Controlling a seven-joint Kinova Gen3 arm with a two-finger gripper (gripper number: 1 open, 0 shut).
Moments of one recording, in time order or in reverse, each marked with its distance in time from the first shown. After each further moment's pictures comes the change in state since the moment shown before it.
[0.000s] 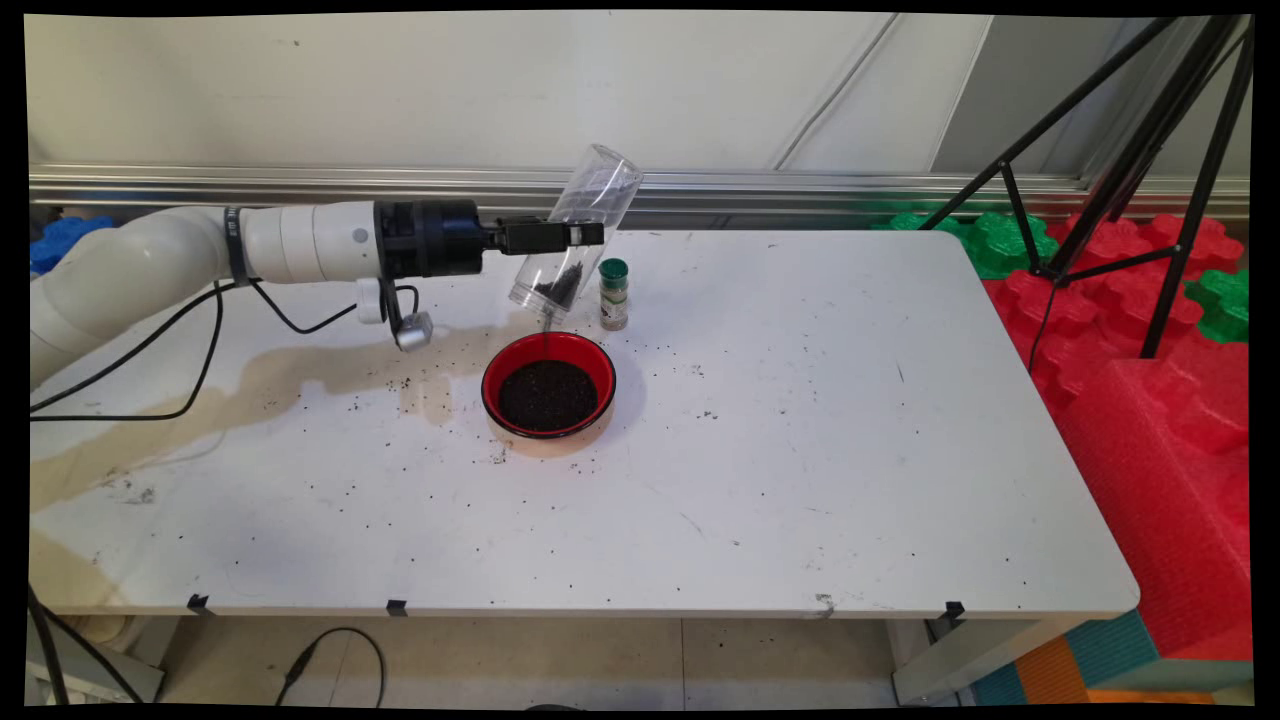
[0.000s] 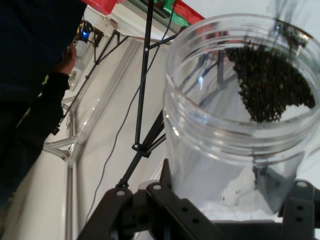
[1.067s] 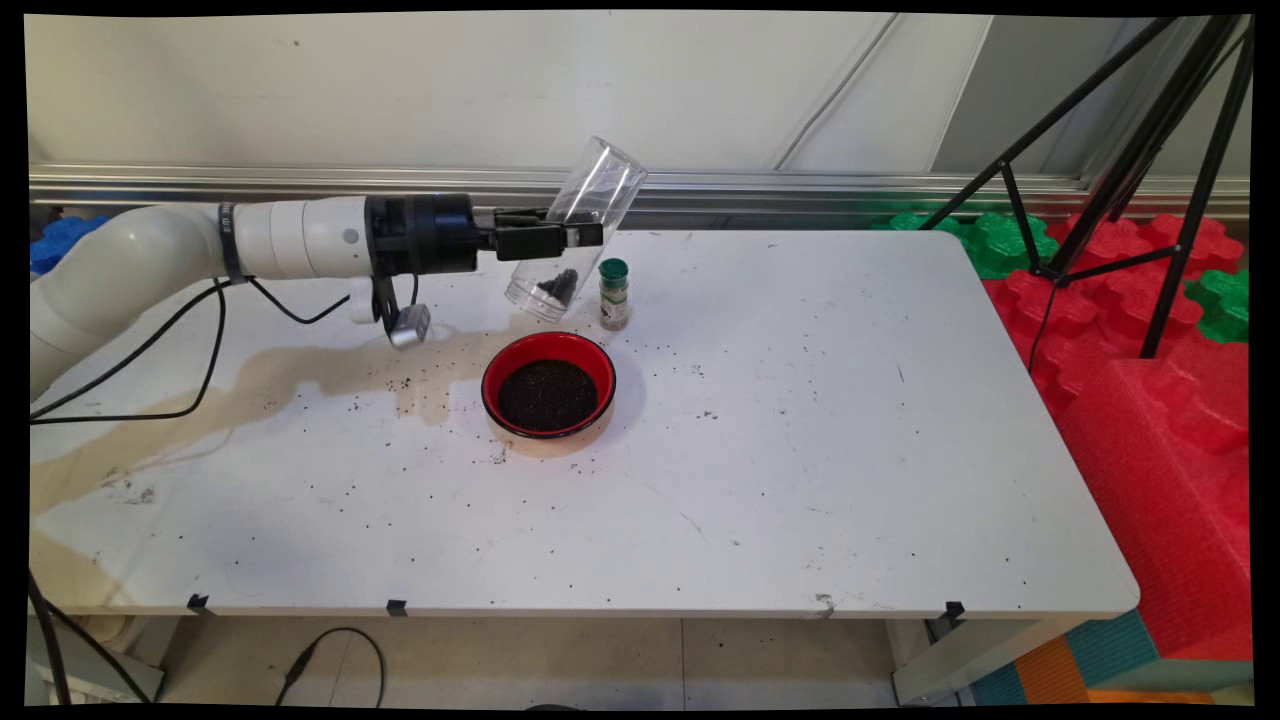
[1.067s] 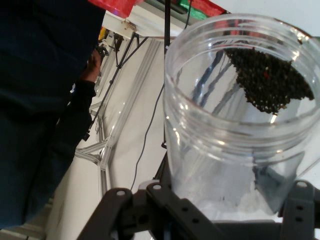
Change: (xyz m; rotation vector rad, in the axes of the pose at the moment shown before) arm -0.005 -0.007 -0.004 0.058 -0.006 0.110
